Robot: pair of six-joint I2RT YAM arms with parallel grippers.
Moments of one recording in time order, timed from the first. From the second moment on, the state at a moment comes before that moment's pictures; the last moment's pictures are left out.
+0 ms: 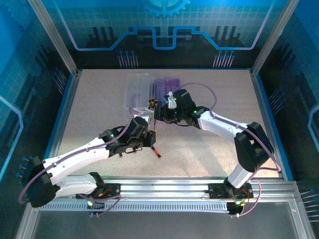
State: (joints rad) left arm -0.83 1.15 0.83 -0.50 -0.02 -0.79; right arm 0.63 1.65 1.11 -0.12 -0.52 0.81
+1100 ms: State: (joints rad) left arm -0.83 0.76 0.65 -0.63 -0.33 -0.91; right arm 0.46 1.85 1.56 -0.30 -0.39 0.60
